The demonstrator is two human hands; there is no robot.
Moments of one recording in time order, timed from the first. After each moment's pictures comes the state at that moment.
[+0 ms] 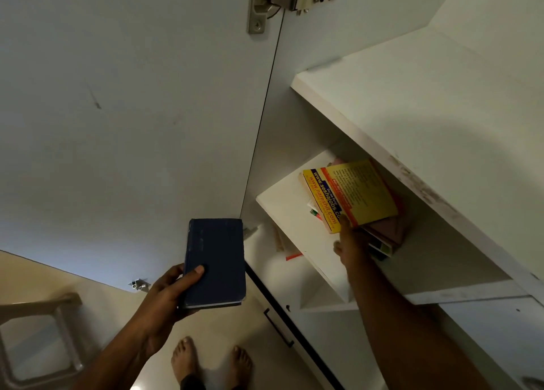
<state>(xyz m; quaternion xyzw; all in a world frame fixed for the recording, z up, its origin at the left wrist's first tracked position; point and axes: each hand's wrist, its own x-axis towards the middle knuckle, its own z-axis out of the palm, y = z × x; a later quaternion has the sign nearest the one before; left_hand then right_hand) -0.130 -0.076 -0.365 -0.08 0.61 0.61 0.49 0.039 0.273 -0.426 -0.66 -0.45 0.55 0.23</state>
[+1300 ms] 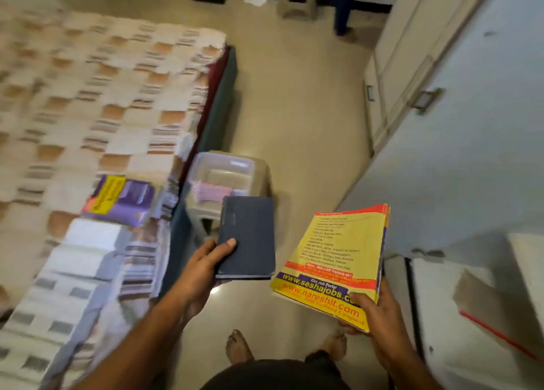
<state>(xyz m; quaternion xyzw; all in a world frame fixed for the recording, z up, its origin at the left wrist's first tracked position) 0.006 -0.518 -0.346 -0.30 0.57 0.74 0.19 0.058 -0.207 -0.359 -0.30 -0.70 0.64 -0.13</state>
